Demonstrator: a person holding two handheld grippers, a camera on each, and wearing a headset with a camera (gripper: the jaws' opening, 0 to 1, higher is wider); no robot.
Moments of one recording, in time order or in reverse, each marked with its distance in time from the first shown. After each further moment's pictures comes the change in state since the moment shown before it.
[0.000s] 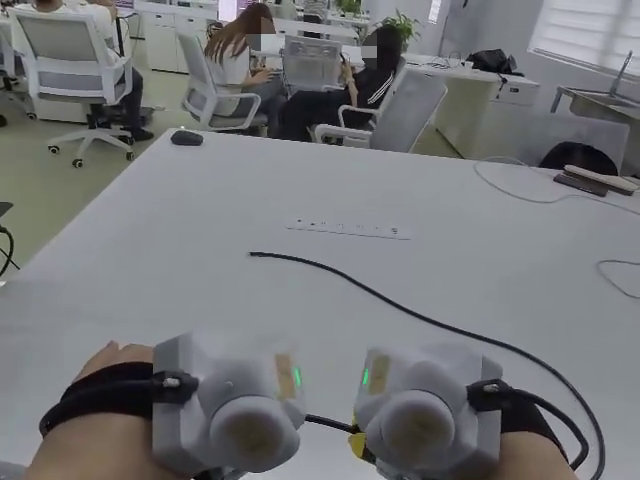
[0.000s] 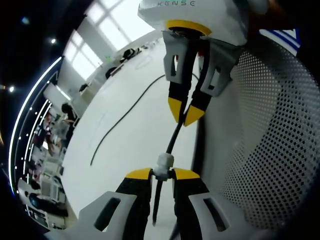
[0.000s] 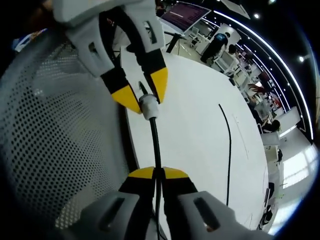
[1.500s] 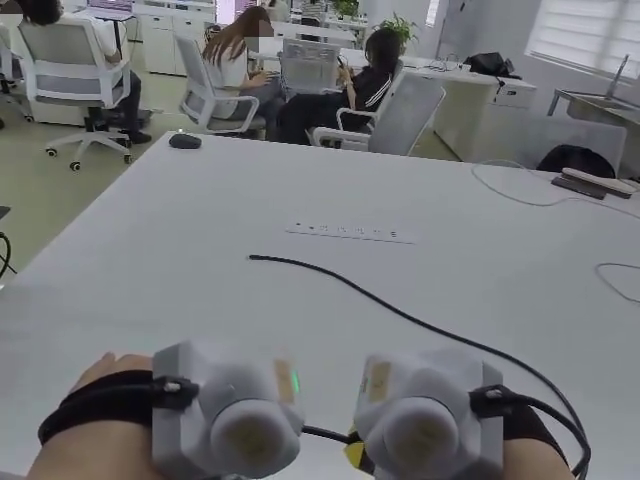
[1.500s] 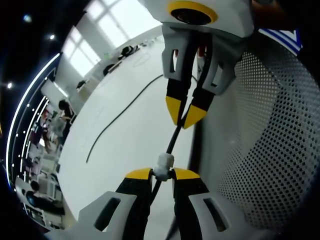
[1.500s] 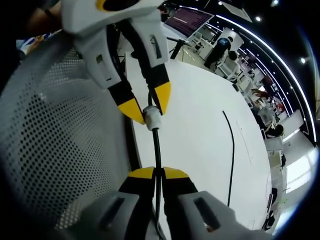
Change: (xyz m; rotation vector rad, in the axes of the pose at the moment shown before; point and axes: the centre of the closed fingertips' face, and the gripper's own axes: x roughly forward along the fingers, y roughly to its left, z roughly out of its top) left arm 0.002 -0.003 -0.004 -0.020 0.015 -0.027; right arm -0.002 0.007 0.017 -0.020 -0.080 0.042
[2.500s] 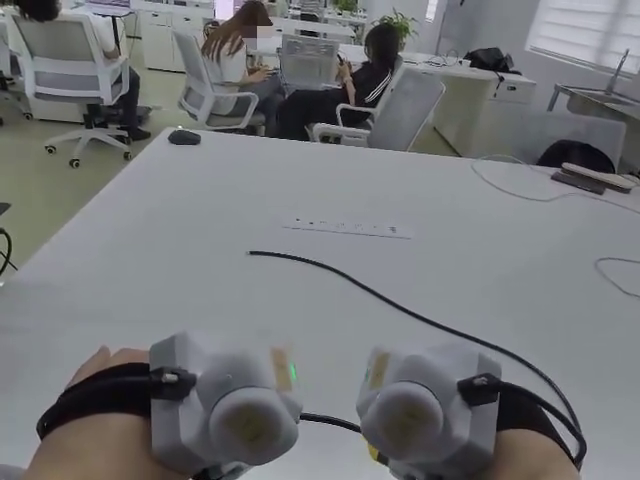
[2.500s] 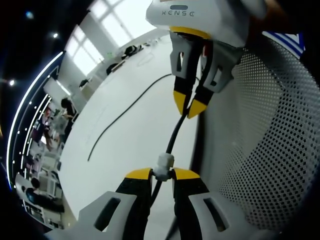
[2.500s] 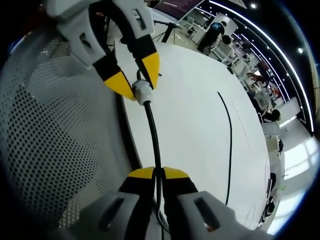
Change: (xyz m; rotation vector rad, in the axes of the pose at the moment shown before) left arm -0.002 0.003 -0.001 -0.017 0.000 0.018; right arm 0.001 -0.004 -0.027 0.058 0.137 -0.021
